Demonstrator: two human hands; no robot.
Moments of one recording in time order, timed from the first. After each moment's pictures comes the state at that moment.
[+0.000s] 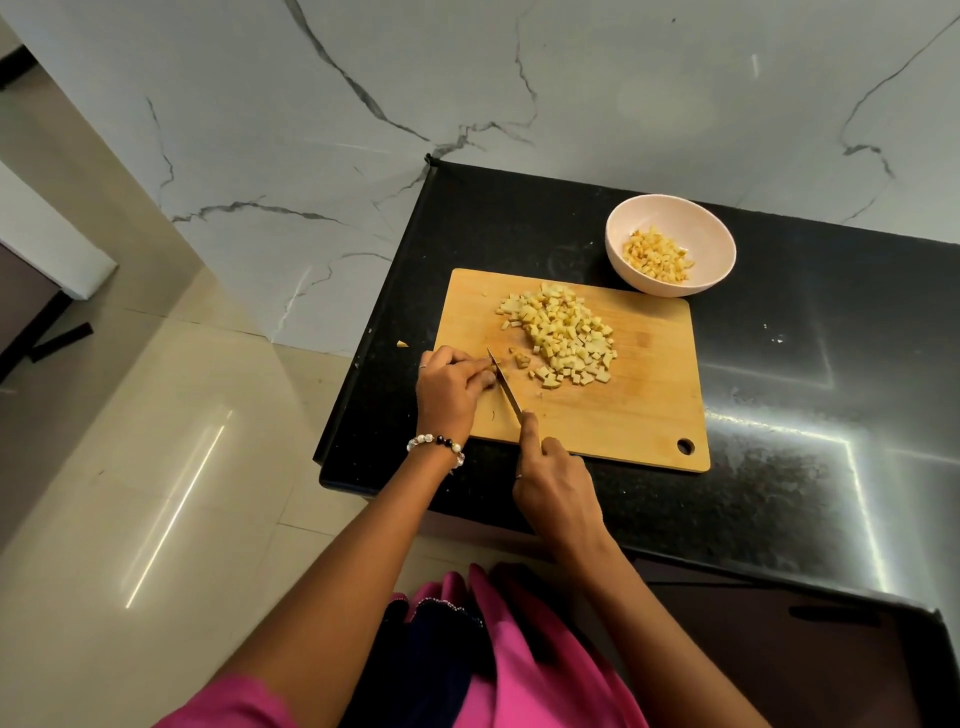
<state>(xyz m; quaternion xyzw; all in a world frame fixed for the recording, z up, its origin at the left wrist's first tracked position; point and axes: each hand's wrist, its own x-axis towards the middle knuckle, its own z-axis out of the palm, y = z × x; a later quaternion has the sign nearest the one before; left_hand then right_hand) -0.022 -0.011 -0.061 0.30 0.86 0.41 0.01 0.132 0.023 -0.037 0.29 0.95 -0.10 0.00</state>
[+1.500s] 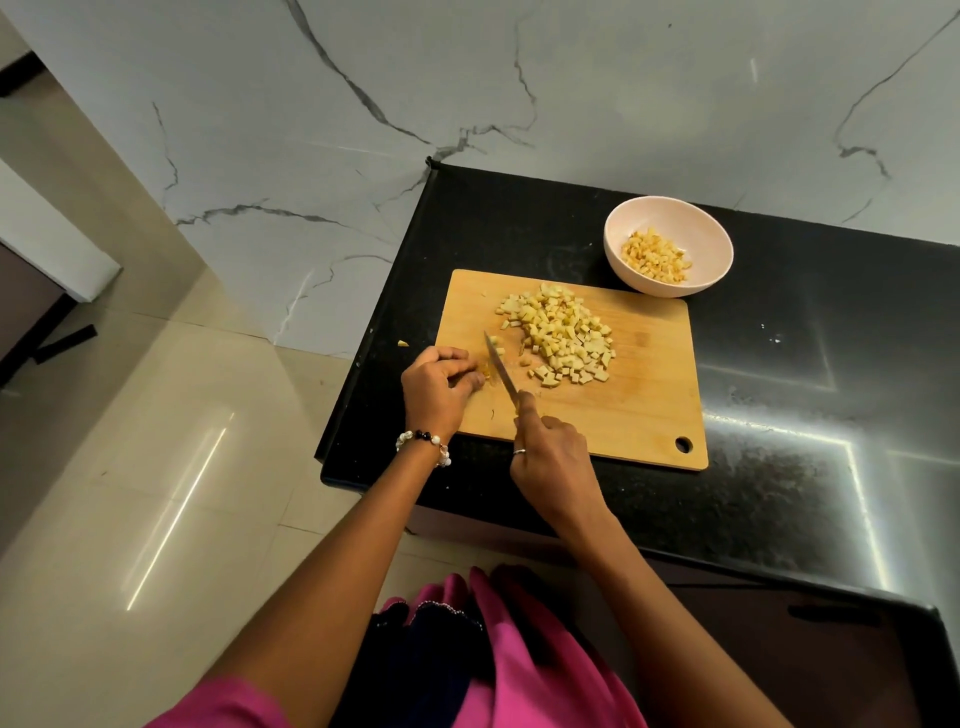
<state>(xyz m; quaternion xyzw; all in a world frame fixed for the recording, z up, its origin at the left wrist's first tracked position) -0.028 -0.022 -0.056 0.25 0.85 0.46 0.07 0.120 0.033 -0.022 0.26 0.94 -0.20 -0.05</state>
